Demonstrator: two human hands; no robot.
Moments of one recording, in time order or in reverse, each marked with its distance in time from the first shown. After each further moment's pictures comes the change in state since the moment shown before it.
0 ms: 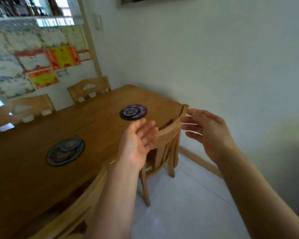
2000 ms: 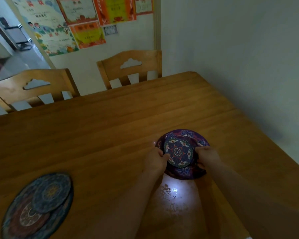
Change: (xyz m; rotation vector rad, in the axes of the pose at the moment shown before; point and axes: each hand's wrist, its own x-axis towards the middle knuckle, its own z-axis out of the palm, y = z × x) left_hand 0.604 0.007 -0.140 0.936 0.561 -0.176; right_hand 0.591 0.275 0.264 -0.583 -0.212 0.589
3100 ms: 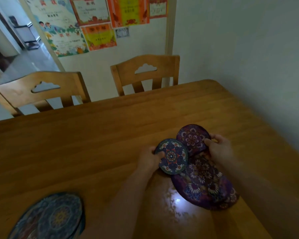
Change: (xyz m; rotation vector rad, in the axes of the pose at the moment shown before) left_hand 0.076 0.000 -0.091 -0.215 -0.020 -0.038; right_hand 0.021 -0.071 0.066 0.089 0.005 -0.251
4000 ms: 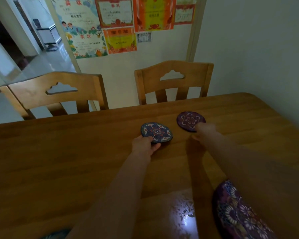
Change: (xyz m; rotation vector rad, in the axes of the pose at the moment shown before) left_hand 0.125 0.038 -0.112 -0.830 0.179 -0.219; right_hand 0.124 -0.061 0.198 -0.002 -0.057 0.093
